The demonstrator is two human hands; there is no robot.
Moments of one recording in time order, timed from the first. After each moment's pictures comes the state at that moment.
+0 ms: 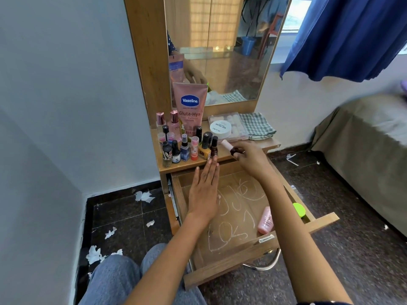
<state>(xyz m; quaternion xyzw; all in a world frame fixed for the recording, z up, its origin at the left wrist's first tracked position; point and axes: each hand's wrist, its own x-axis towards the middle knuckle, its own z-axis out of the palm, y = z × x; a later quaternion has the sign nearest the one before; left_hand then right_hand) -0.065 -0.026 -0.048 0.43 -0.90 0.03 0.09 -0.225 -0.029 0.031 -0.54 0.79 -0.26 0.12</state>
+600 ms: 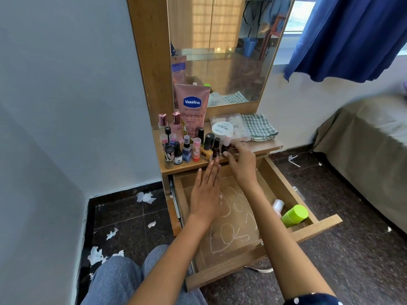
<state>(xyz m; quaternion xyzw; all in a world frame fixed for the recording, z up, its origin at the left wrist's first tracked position) -0.066 -0.026 -0.052 0.44 -0.89 0.08 0.10 -0.198 -0.046 -0.006 -0.50 0.73 -0.46 0.07</state>
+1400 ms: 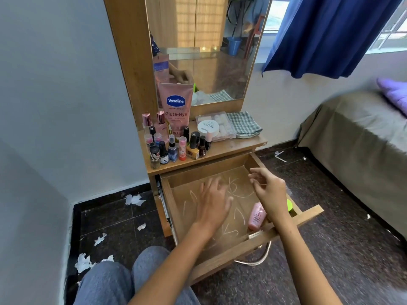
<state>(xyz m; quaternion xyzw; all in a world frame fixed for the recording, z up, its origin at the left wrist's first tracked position) -0.090 0.012 -0.043 0.38 -0.88 -0.18 0.23 -0.250 0.069 -0.029 -0.49 0.77 -0.42 0.02</state>
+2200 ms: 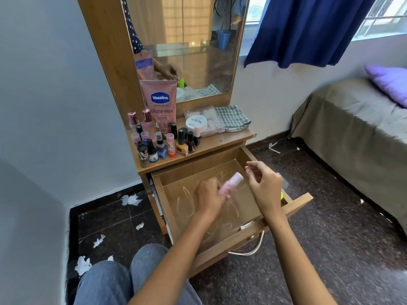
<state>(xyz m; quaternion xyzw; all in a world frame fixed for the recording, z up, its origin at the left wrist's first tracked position) -0.112 0.008 -0.050 0.47 -0.79 -0.32 0.21 -0.241 0.082 -0.024 -0.44 0.77 -0.46 -0.03</state>
